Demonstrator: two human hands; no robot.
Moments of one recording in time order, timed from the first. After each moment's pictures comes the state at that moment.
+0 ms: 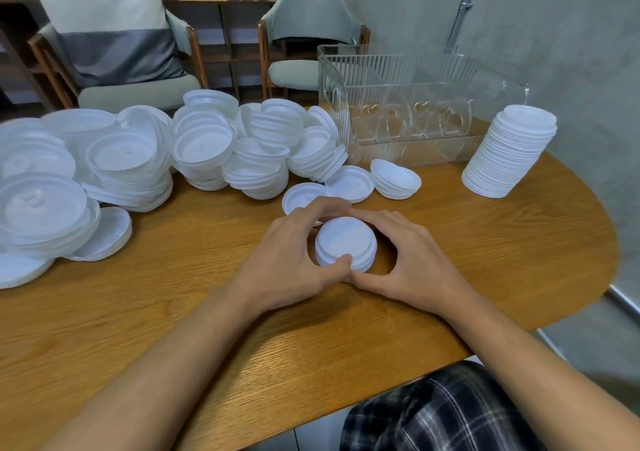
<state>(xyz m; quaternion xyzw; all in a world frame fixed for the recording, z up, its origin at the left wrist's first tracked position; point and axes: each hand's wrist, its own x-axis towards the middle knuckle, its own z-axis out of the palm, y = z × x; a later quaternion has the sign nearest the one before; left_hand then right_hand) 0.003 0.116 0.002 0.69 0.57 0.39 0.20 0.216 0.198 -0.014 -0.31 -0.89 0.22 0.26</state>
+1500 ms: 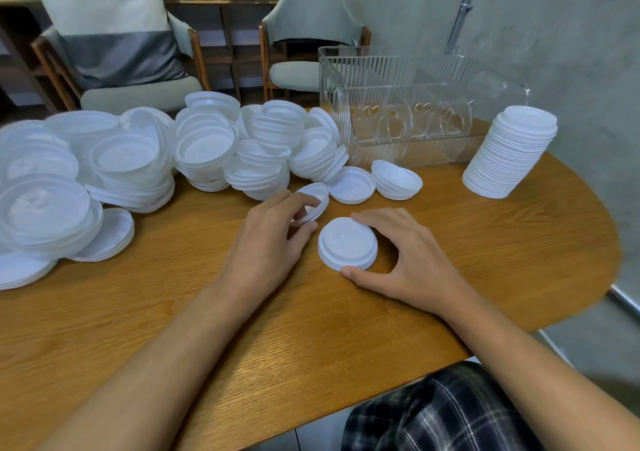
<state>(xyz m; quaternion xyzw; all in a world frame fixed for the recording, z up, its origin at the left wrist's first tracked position) -0.018 0.128 -0.007 0.67 0.63 0.40 0.01 0.218 0.197 -0.014 -0.36 -0.88 0.20 0.24</state>
